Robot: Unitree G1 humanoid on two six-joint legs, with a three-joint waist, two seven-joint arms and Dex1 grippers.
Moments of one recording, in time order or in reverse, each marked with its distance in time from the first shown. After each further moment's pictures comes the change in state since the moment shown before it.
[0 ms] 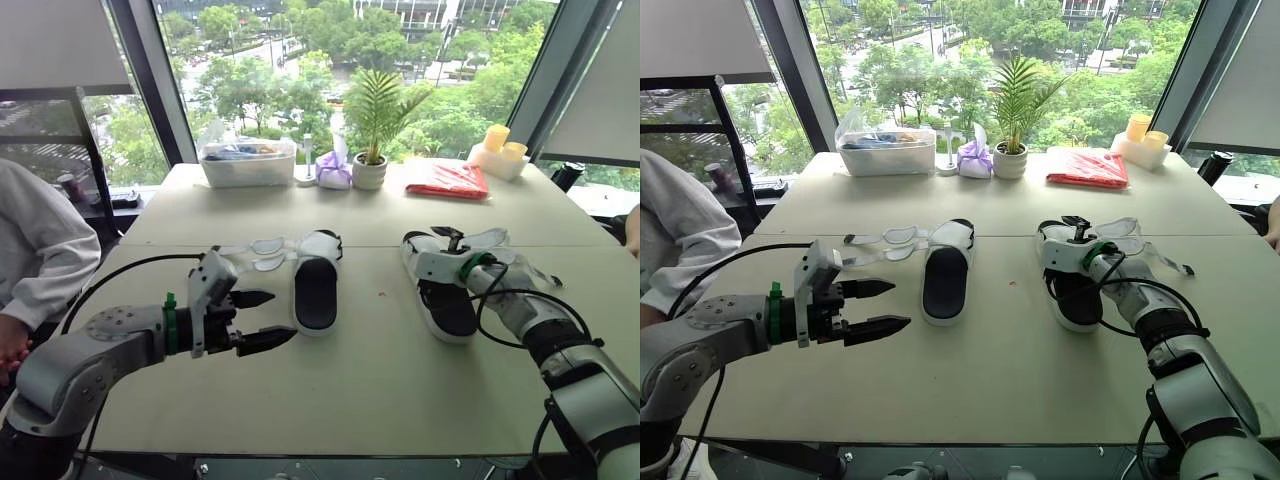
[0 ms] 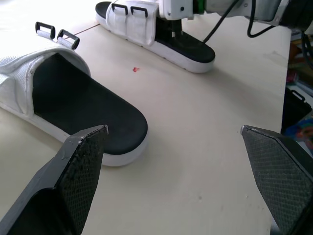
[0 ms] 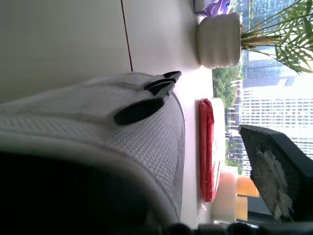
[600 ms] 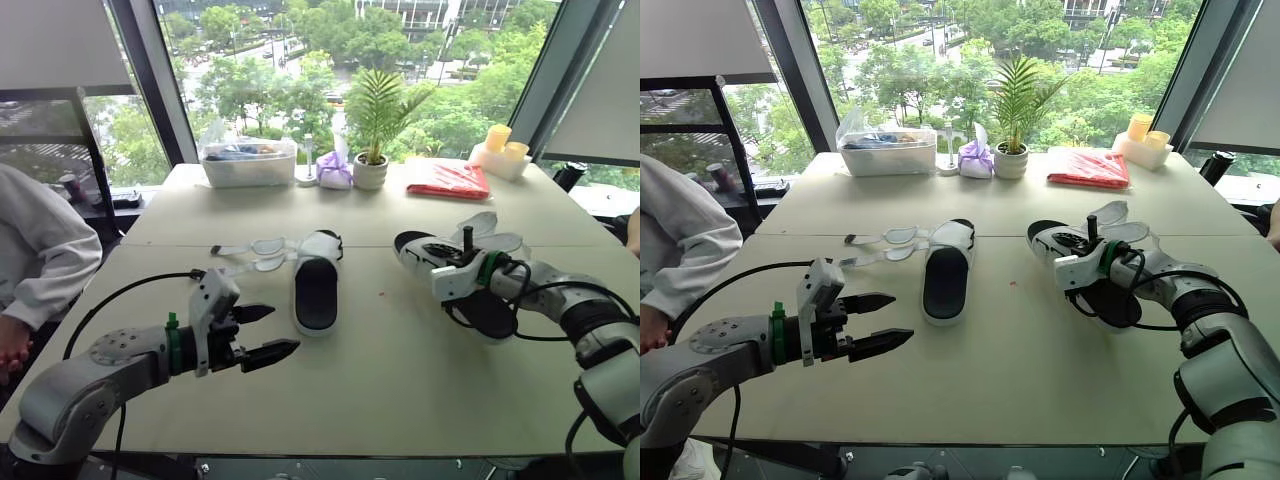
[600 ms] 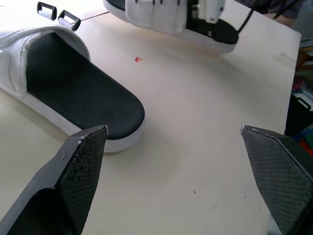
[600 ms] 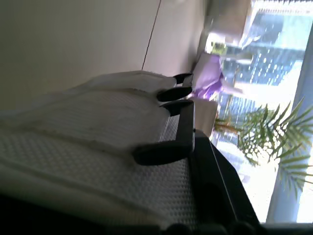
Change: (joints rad) left arm 0.088 -0.030 0.001 -0.029 0.011 -0.038 0.040; right arm -0.089 -0.267 0.217 0.028 -0.285 -0.722 -0.348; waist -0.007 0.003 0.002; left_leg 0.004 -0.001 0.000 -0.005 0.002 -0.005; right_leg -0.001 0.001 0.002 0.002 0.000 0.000
